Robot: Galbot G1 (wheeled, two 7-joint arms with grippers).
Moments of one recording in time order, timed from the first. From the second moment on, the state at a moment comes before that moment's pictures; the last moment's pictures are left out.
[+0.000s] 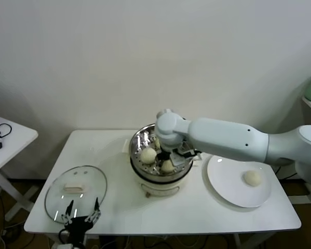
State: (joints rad) left arm 1.74 -1.54 -0.62 -1.99 -0.04 0.01 -0.09; right arm 0.38 1.14 -1.16 1.52 -0.56 0.67 -1.24
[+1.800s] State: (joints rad) left arm 1.71 -1.53 -0.59 -2.00 -0.08 0.03 -0.09; right arm 0.61 0.78 -1.22 1.34 0.13 0.15 -1.25
